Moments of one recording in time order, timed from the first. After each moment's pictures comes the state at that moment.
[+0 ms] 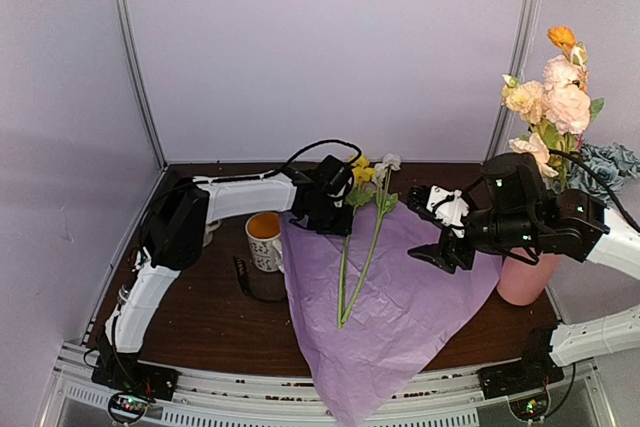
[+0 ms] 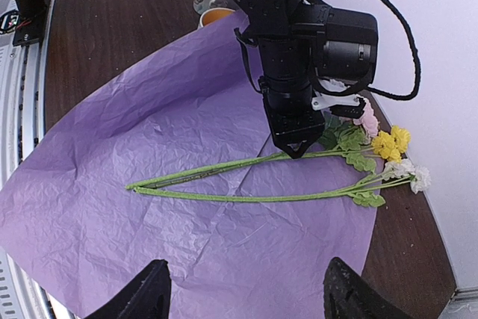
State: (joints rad) left arm -0.84 2.41 2.01 -0.57 0.01 -0.52; right arm 0.91 0.97 0.99 -0.62 0.00 -0.40
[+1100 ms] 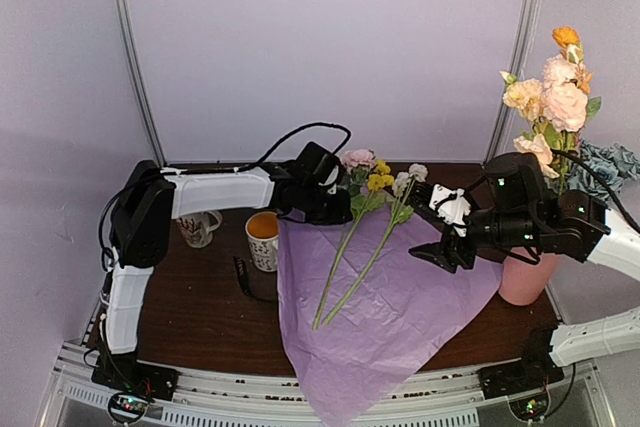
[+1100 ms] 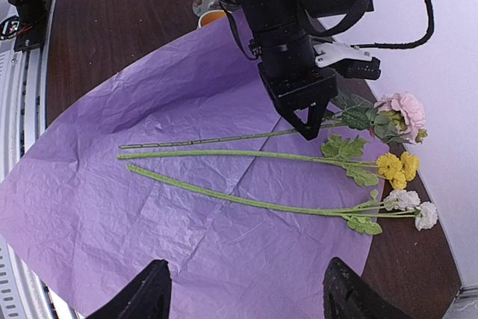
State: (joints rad) left arm -0.84 2.20 1.78 -0.36 0.12 -0.61; right arm 0.89 0.96 0.98 -0.61 -0.03 -0.39
